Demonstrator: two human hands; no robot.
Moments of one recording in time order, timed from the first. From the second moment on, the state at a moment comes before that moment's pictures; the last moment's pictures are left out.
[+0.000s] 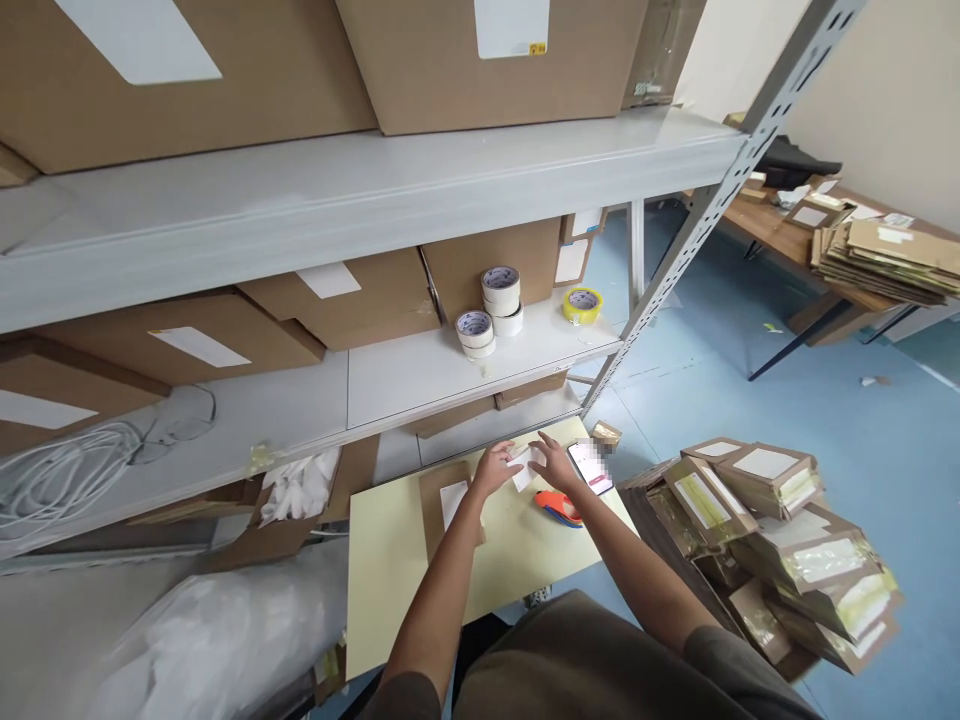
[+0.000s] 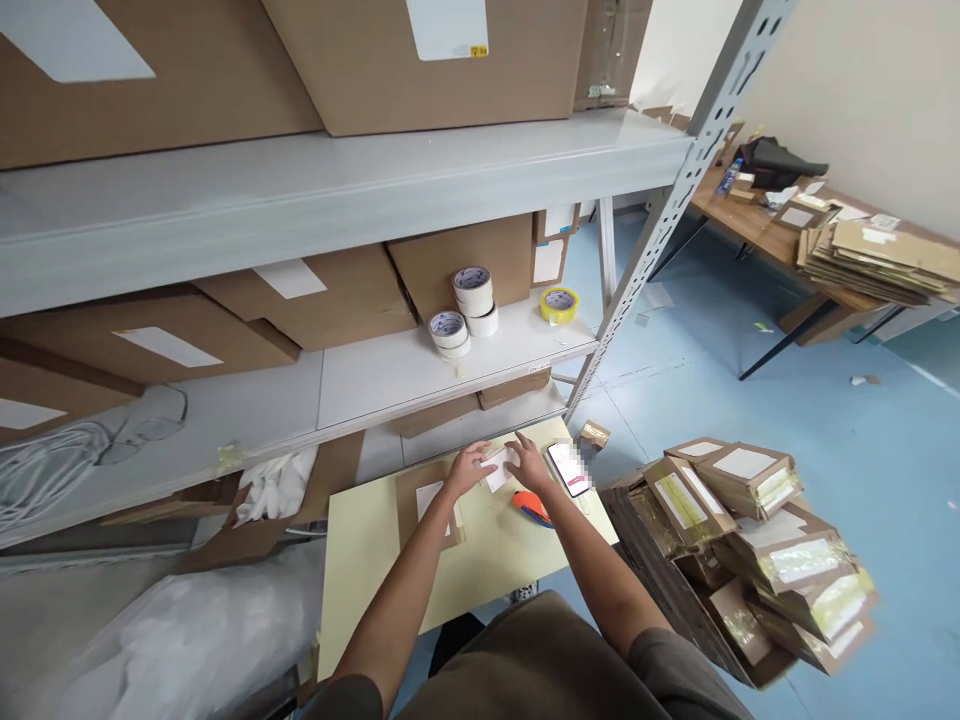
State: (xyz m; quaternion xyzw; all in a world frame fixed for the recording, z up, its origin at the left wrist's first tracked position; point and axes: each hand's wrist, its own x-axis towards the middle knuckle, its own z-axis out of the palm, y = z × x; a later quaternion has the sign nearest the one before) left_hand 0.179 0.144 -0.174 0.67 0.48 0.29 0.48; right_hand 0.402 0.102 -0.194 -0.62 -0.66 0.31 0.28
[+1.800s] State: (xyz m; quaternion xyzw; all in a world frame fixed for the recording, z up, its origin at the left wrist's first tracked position) left_hand 0.172 0.146 -0.046 0.70 0.45 0.17 0.54; right_hand 0.510 0.068 -0.049 -0.54 -0.53 0.55 0.36
